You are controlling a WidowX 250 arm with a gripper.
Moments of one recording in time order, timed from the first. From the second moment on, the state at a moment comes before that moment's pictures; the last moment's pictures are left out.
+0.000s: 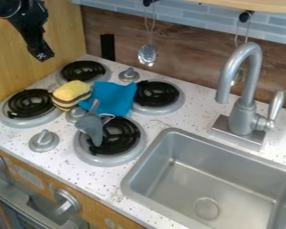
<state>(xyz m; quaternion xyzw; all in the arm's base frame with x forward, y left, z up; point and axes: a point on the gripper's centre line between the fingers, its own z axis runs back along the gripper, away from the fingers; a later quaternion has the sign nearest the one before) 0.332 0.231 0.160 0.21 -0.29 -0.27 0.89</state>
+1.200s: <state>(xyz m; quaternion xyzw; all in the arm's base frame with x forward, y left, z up) 0.297 0.110 0.083 0.02 -0.22 -0.33 0.92</state>
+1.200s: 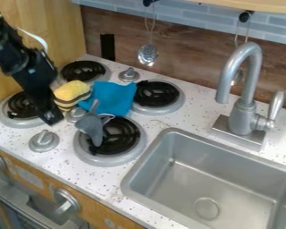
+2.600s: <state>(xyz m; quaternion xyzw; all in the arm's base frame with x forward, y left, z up) 0.344 0.092 0.037 0.04 -0.23 -0.32 0.92</state>
